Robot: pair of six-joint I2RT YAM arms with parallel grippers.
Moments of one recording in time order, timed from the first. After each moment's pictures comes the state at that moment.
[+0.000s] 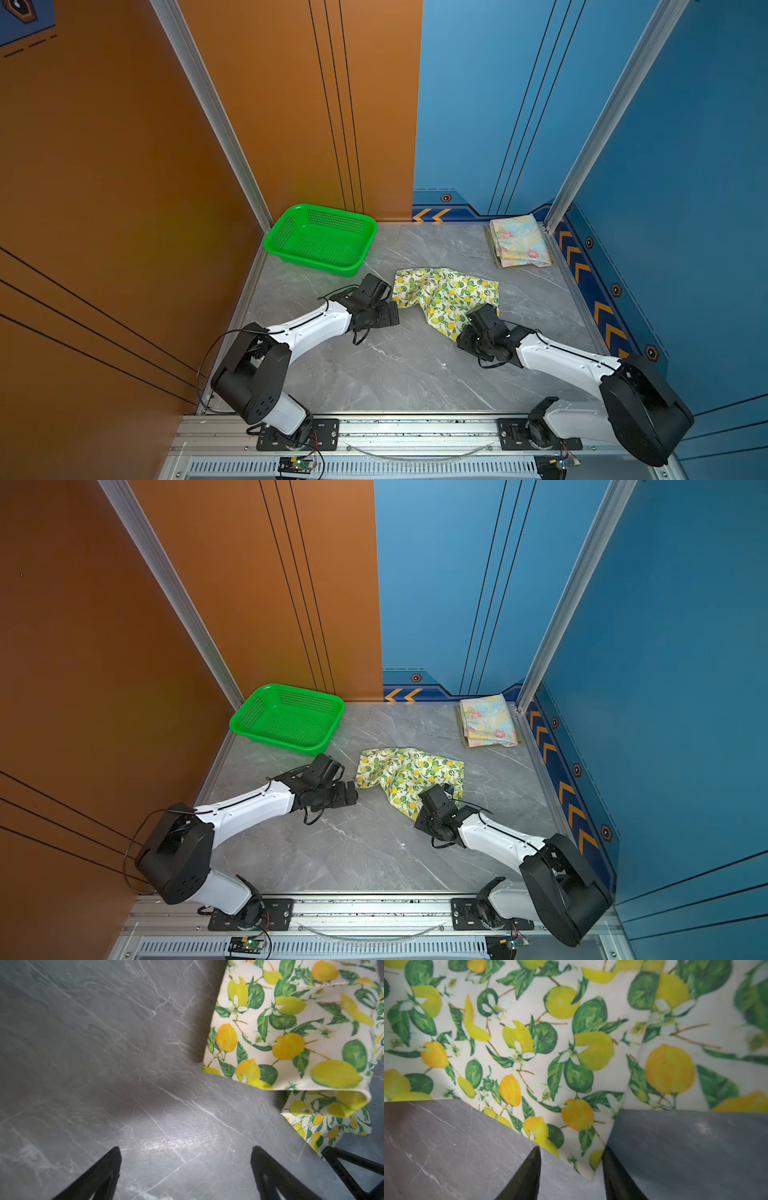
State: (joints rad) left arm -0.58 1.54 0.93 -0.44 0.03 -0.71; right arm 0.60 1.31 0.54 -0.29 0.04 0.99
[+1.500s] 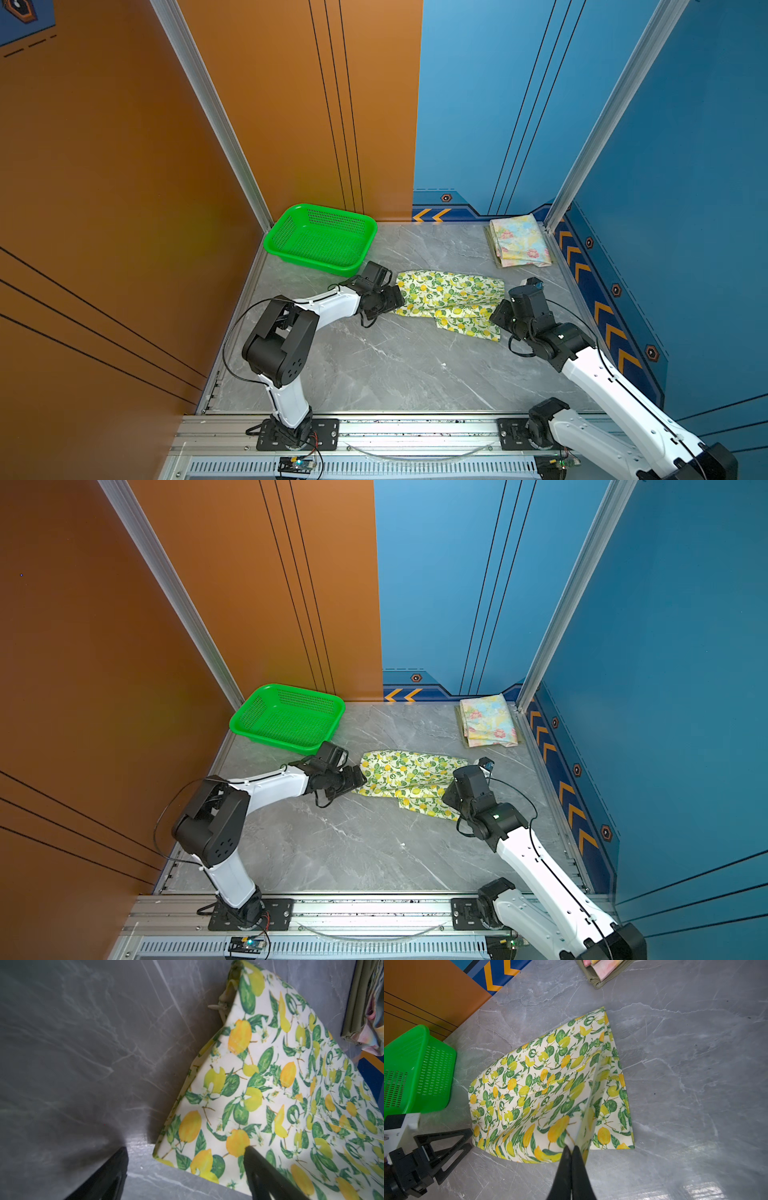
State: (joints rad) left arm -0.51 1.77 1.03 -0.27 0.19 -0.83; right arm 0.40 0.91 0.73 -0.61 0.21 0.83
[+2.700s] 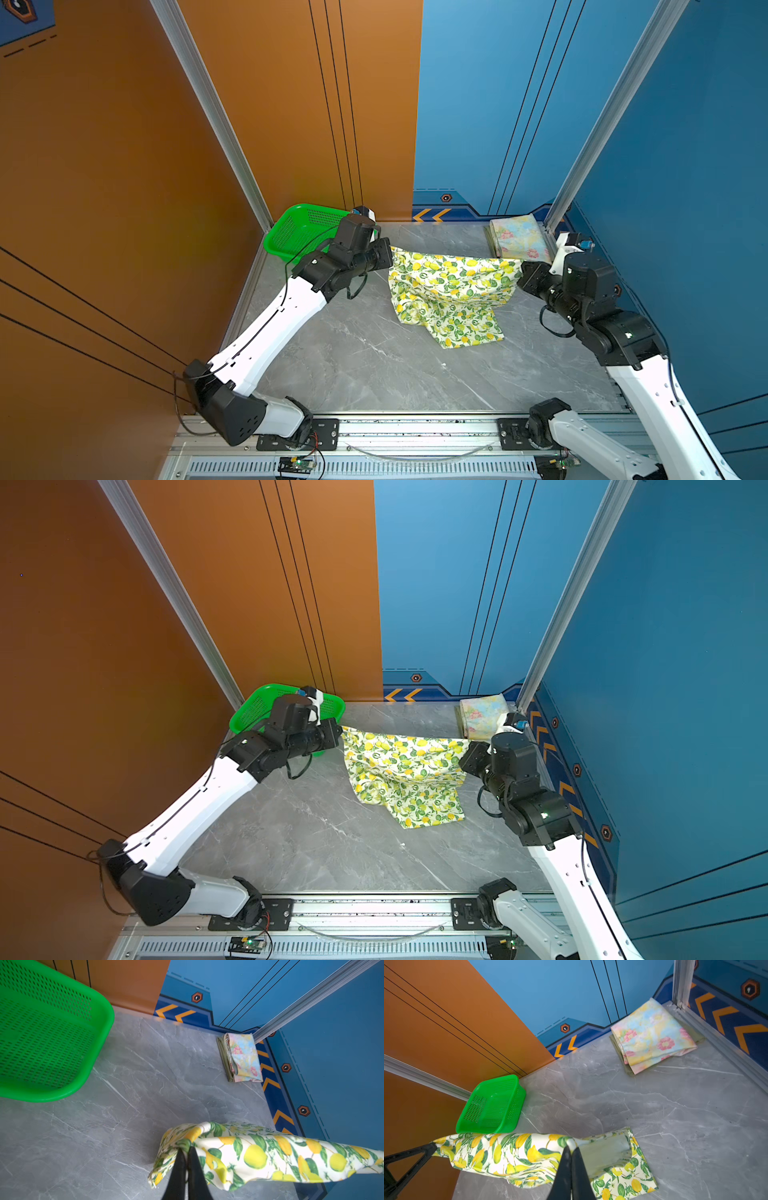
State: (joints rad) left arm -0.57 1.37 1.54 -0.72 -0.05 -0.62; right arm 0.33 0.89 1.29 -0.80 0.17 0.63
